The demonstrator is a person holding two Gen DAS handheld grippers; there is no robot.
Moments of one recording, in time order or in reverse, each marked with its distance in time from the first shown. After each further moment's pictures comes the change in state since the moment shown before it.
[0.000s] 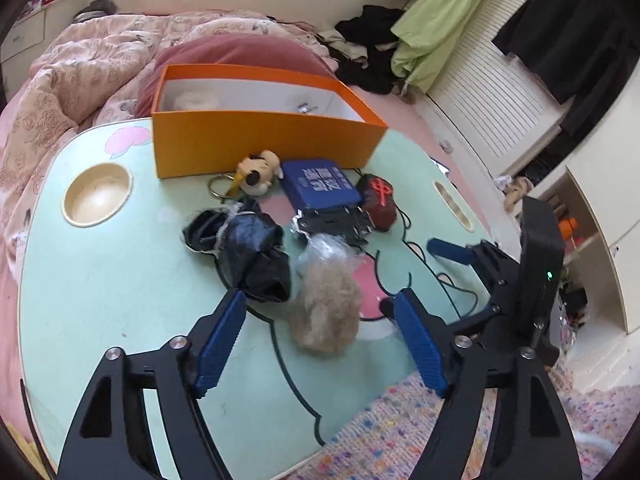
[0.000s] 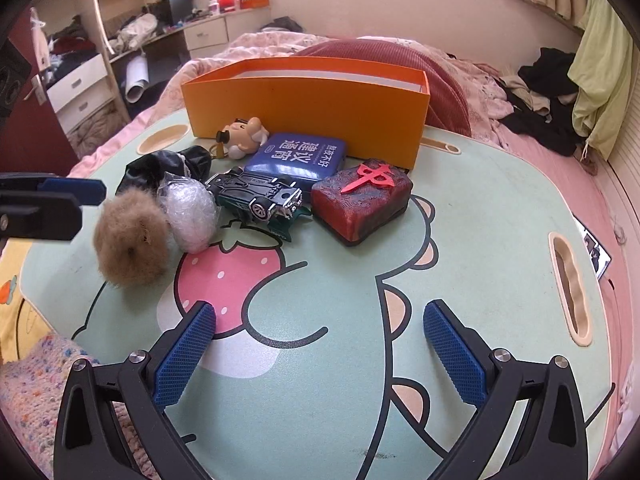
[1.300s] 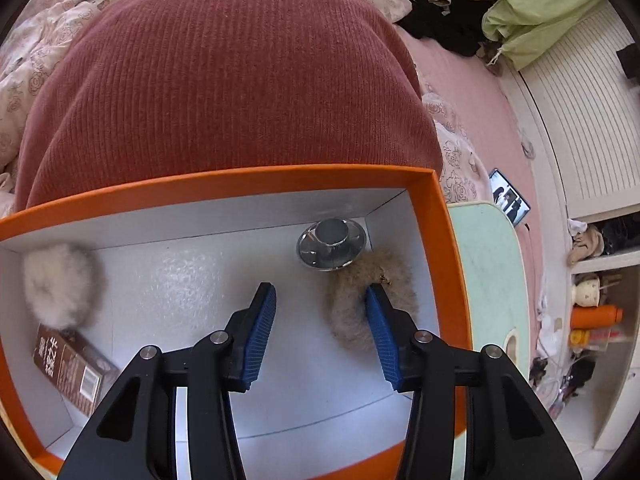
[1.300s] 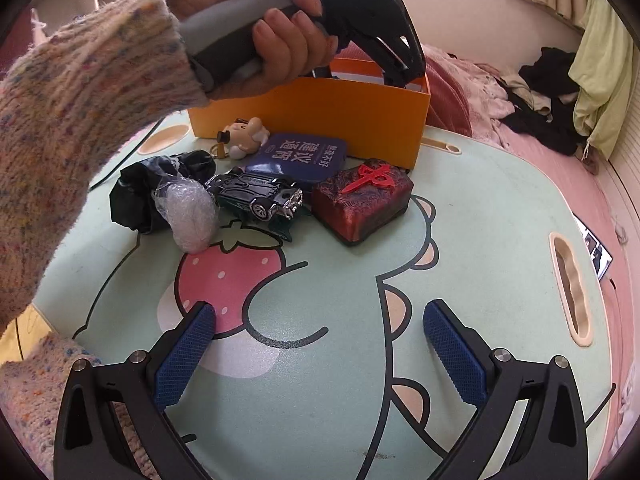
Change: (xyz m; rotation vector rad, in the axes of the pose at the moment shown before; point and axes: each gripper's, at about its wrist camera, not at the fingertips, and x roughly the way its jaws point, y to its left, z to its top) left arm 0.199 -0.008 0.218 -0.201 0.299 0.184; right arm -0.003 0.001 -0.003 0.000 0.003 0.002
